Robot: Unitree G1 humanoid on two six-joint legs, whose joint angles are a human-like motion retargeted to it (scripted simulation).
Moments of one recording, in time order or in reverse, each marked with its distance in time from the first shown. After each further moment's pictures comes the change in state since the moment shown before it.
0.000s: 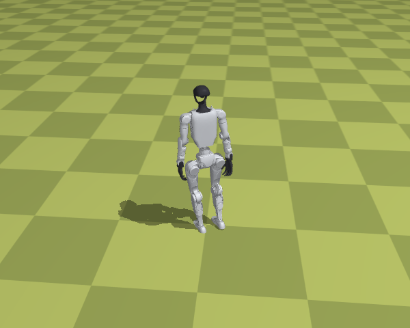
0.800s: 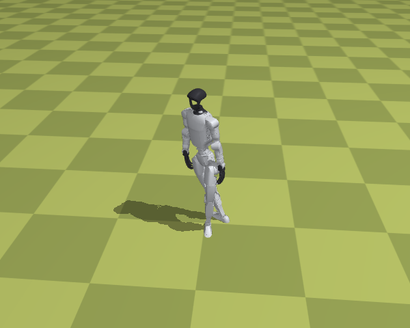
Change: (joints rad) left arm 0.052 -0.023 0.239 0.070 -0.101 0.001 0.063; right arm -0.068 0.028 -0.018 -0.054 -0.143 -0.017 -0.020; waist 0.269 -0.220 -0.071; left_leg 0.009 0.034 1.018 -0.026 -0.020 0.006; right_leg 0.386 -0.205 -1.303 -0.193 -0.155 0.135
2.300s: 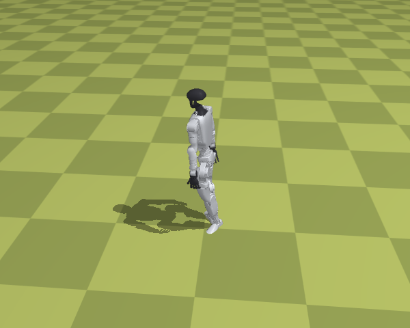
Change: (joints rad) left arm -0.080 0.079 -0.159 0.018 0.089 0.000 -0.040; right arm 0.000 -0.047 0.005 0.000 0.067 -0.006 0.010; waist -0.299 0.147 0.016; left_leg 0.246 0.049 0.129 -0.065 -0.142 -0.100; right_leg -0.273 0.019 0.389 0.038 0.177 -0.097
